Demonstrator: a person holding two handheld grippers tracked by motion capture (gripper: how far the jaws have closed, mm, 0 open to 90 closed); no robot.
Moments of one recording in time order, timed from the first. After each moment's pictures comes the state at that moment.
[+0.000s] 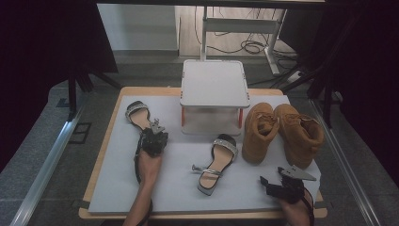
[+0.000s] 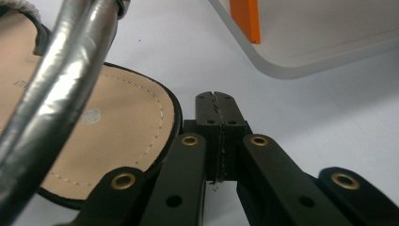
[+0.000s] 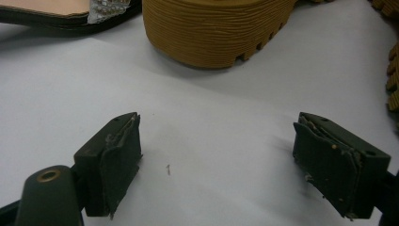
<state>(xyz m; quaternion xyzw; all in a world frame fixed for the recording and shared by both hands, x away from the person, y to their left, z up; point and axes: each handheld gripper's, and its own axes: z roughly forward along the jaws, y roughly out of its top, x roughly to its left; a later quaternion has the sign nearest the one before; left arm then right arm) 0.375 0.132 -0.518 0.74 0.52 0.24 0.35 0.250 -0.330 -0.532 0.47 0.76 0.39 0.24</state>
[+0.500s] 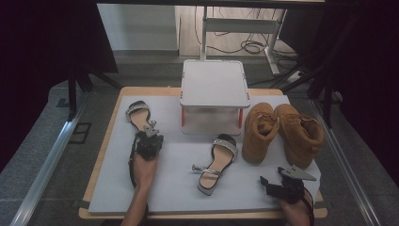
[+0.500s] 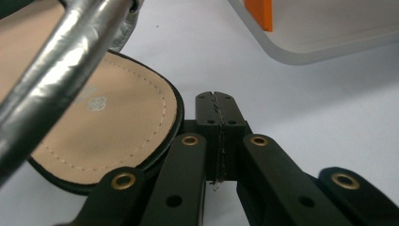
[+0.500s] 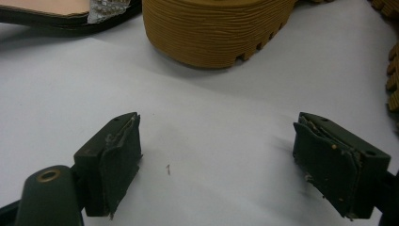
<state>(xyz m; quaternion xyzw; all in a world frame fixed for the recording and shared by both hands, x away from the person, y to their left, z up) 0.361 0.147 -0.518 0.73 0.53 0.23 0.36 0.250 -0.330 -0.532 0.47 0.76 0.39 0.24</state>
